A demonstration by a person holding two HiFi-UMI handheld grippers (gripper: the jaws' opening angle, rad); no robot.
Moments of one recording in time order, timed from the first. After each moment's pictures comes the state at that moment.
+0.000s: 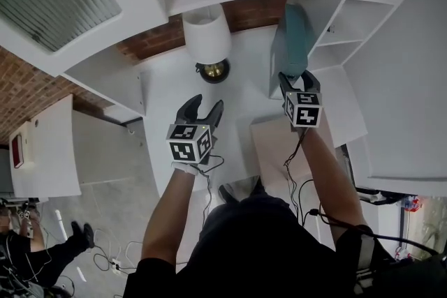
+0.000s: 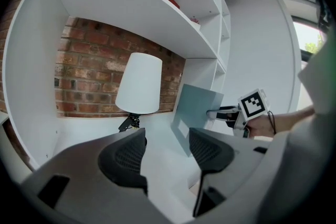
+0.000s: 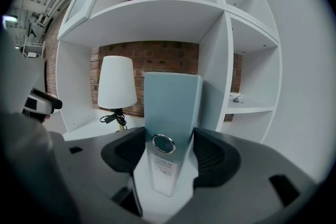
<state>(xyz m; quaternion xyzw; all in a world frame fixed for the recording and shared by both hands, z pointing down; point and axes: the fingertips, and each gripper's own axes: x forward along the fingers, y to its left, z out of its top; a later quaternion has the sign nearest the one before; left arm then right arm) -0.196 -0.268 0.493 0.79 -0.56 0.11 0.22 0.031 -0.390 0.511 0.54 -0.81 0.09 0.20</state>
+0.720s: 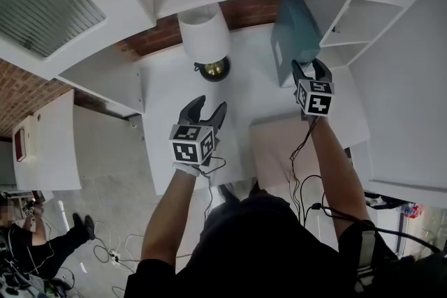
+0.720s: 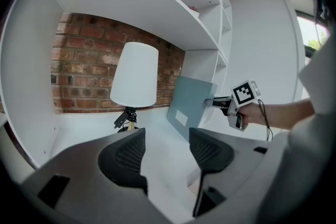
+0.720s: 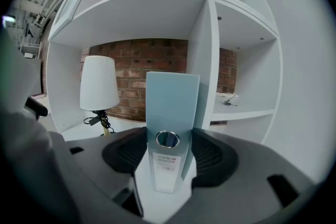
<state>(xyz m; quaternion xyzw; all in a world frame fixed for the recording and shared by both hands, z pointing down) -0.176 -0.278 0.512 0.78 -0.56 0.14 0.23 0.071 -0.446 0.515 0.55 -0.81 0.09 0.20</state>
